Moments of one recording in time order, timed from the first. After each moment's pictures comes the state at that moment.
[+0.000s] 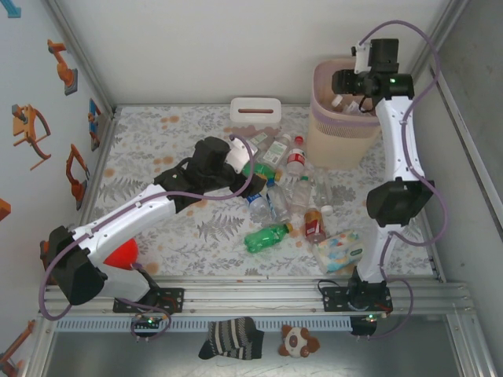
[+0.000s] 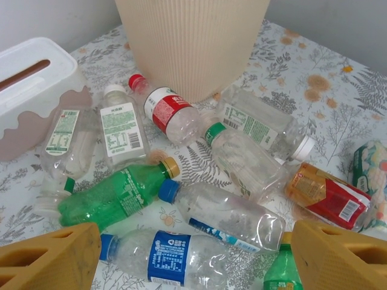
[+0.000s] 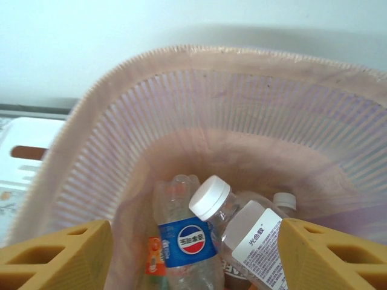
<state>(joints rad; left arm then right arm) -0.85 1.36 1.19 -0.40 0.08 0.04 0.05 2.00 2.34 -0.96 -0.12 -0.03</state>
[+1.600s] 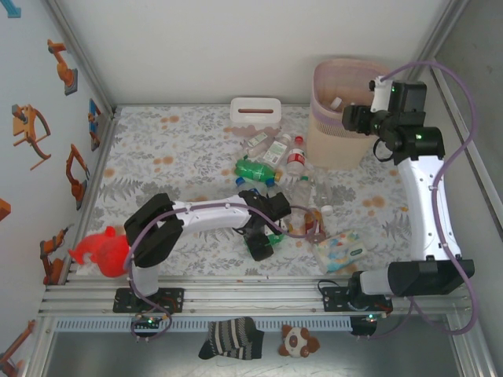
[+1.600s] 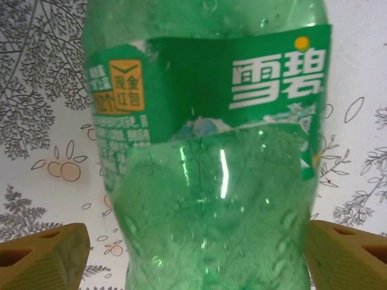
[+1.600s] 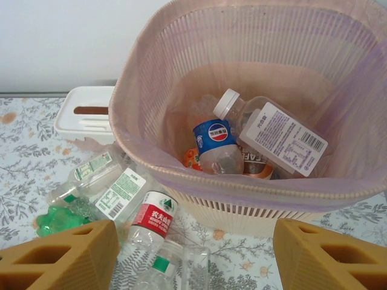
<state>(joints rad) -1.16 1.91 1.33 -0.94 -0.06 0.08 0.05 1.37 1.66 -0.86 -0.16 0.05</state>
